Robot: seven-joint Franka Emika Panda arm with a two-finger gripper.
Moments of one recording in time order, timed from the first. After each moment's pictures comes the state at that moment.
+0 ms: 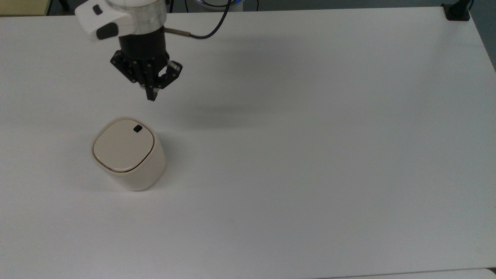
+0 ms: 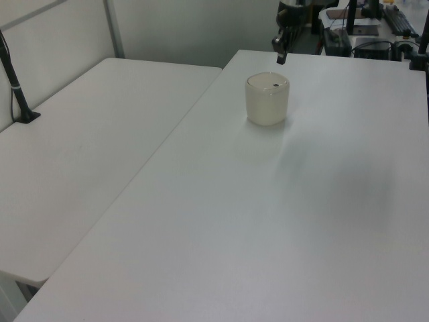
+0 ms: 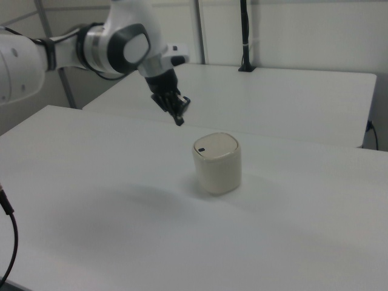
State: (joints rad) arm -0.03 0.26 -0.07 -1.53 -0.05 2.01 0.12
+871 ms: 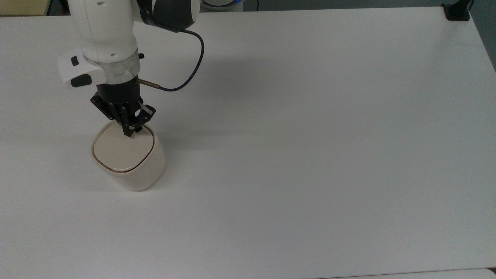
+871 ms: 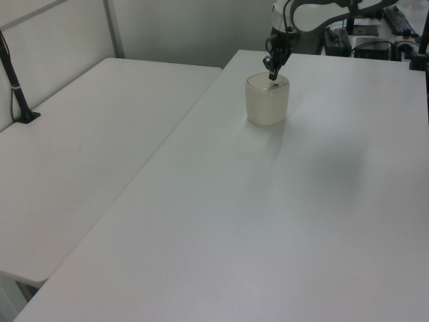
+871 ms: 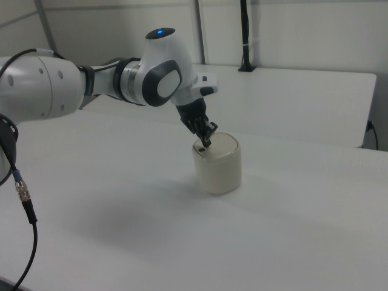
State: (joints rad) arm -0.11 0.41 -0.07 -1.52 -0.06 2.19 0.15
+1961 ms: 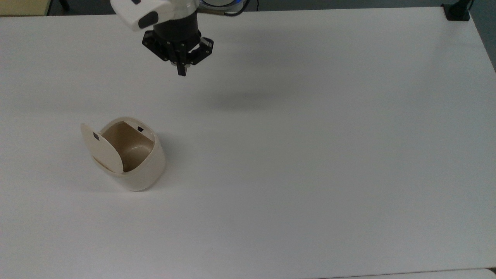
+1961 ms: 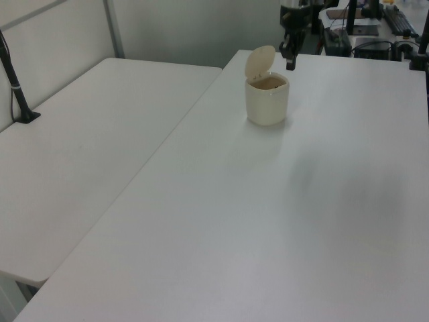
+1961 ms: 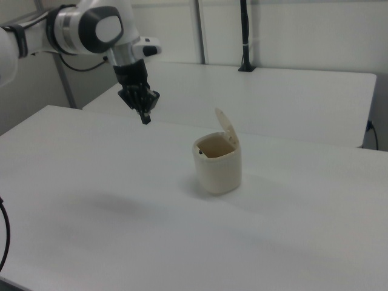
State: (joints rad) arm 0.05 0.19 -0.05 -1.50 -0.06 1.75 0.09
